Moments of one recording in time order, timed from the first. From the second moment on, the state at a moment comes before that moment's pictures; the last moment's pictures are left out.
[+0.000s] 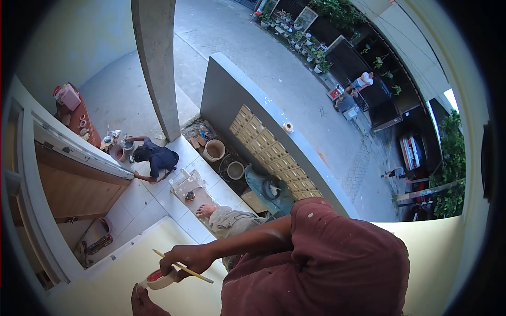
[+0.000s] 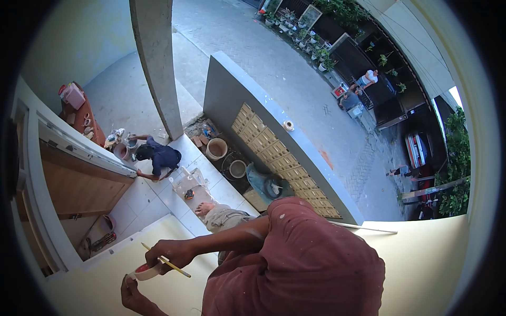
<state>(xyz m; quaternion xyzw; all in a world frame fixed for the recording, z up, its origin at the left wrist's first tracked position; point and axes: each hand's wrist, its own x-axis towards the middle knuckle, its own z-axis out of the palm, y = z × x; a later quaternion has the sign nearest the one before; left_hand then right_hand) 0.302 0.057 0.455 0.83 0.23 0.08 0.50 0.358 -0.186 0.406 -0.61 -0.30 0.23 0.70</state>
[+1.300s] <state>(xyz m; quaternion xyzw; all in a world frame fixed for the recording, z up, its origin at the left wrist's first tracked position) 0.392 0.094 0.554 0.89 0.22 0.19 0.35 0.515 -0.124 0.413 -0.47 -0.40 0.30 0.73</state>
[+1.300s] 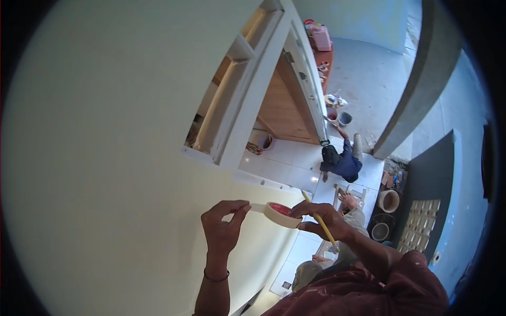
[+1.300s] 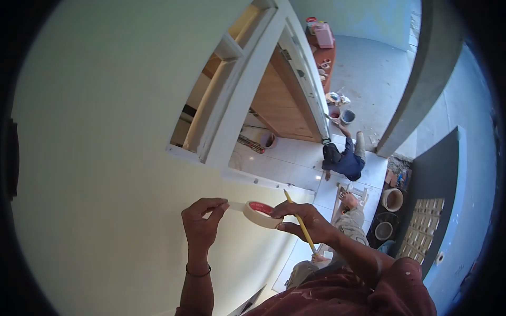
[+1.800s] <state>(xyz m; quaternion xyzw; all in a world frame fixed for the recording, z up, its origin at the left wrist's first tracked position) 0.570 0.143 0.599 0.88 0.35 0.17 0.26 0.693 -0.005 0.377 -0.30 -0.37 0.33 0.81</state>
